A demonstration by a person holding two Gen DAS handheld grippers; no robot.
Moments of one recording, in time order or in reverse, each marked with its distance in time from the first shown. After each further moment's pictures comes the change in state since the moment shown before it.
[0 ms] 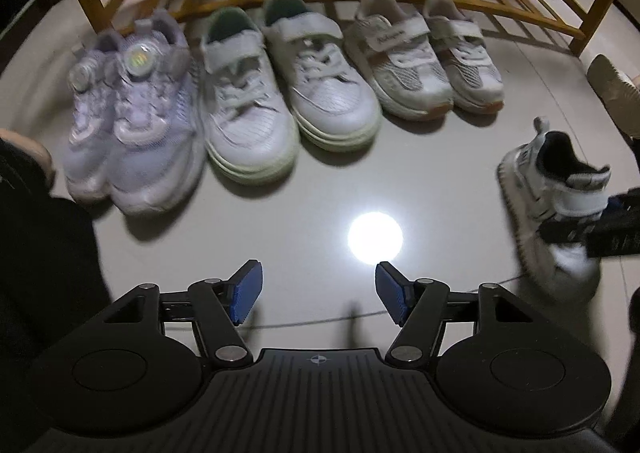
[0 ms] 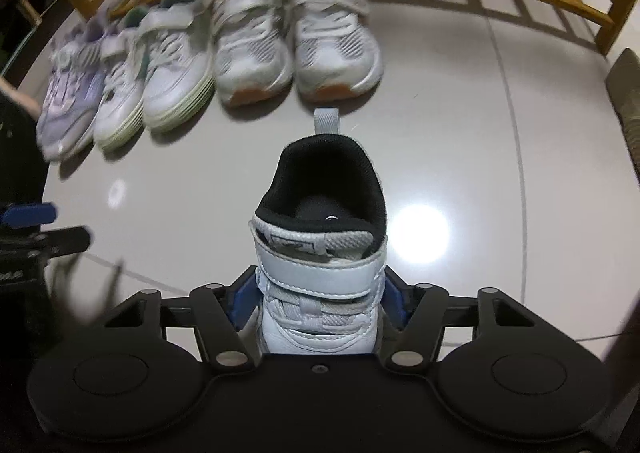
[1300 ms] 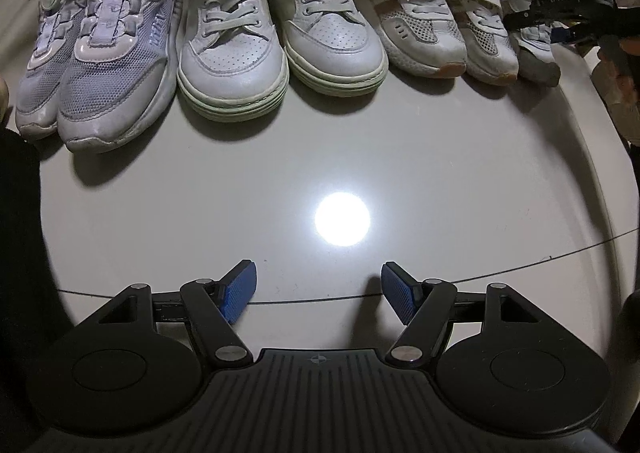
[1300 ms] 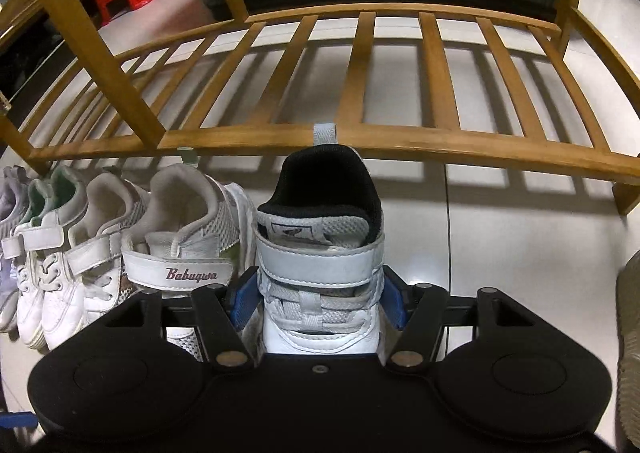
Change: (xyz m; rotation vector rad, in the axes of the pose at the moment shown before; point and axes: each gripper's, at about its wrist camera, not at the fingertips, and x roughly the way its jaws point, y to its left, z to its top) left arm 0.052 0.005 -0.027 -0.102 0.086 -0.117; right arm 0.049 -0.078 0.153 -0.002 -0.181 0.007
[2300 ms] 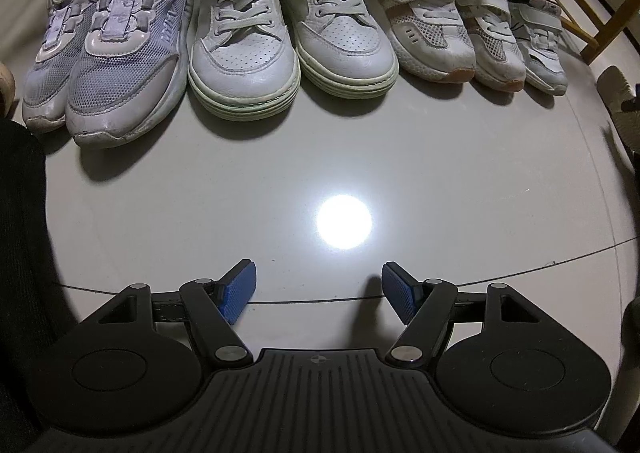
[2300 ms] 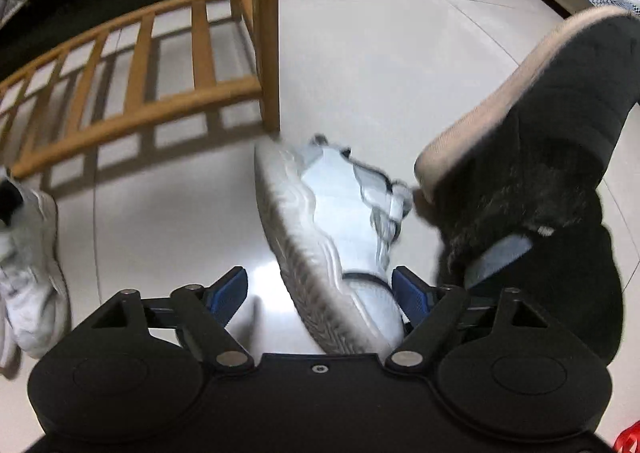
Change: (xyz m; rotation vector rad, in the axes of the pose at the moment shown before) left arm -0.007 0.000 -0.012 -0.016 -0.005 0.010; right arm -0.076 -0.152 -0.064 0.309 0.054 -0.513
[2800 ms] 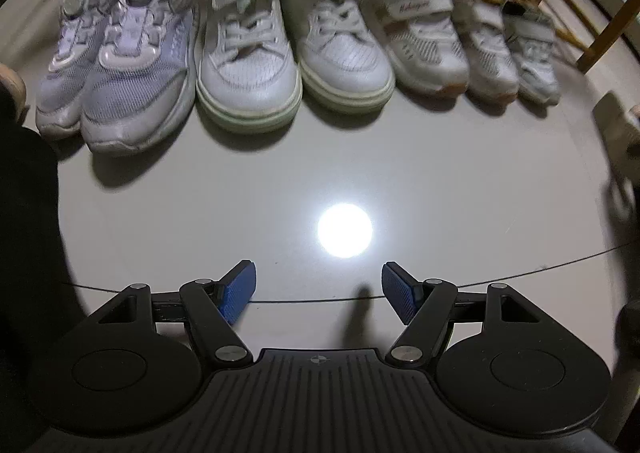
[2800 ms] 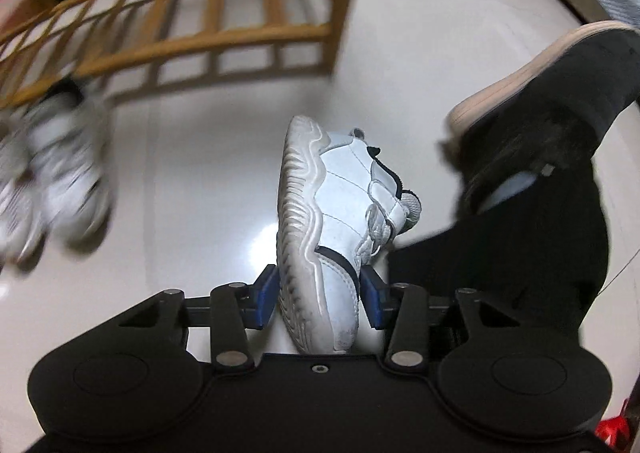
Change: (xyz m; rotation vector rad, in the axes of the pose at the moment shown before) left arm -0.026 -0.004 -0.008 -0.008 -0.042 -0.005; right arm -0.061 0.039 -0.064 -0.182 0.099 0.121
